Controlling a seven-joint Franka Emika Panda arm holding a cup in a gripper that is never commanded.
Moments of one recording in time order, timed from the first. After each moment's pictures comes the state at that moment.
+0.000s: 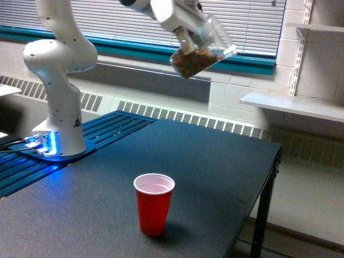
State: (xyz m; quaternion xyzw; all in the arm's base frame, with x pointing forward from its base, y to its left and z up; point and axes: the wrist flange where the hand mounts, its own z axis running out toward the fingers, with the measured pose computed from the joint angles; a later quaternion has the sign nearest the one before) arm 0.488 -0.159 0.502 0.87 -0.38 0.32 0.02
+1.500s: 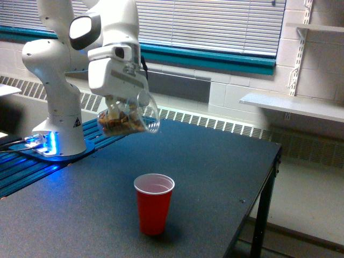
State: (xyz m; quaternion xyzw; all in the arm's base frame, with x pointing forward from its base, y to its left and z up) arm 0.386 -0.215 0.358 0.90 -0.36 0.21 0.11
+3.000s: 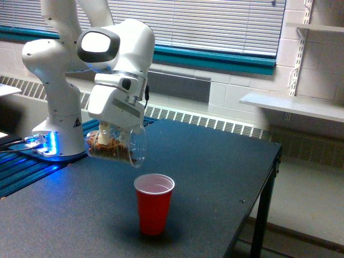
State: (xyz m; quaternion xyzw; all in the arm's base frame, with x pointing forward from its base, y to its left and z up) arm 0.400 -0.223 0.301 0.91 -0.34 0.11 0.21
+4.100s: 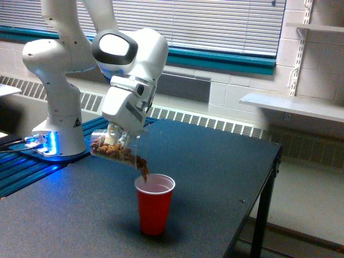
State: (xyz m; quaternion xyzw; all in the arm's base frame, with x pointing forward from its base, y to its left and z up) arm 0.406 -0.197 0.289 0.92 -0.29 0.08 0.27
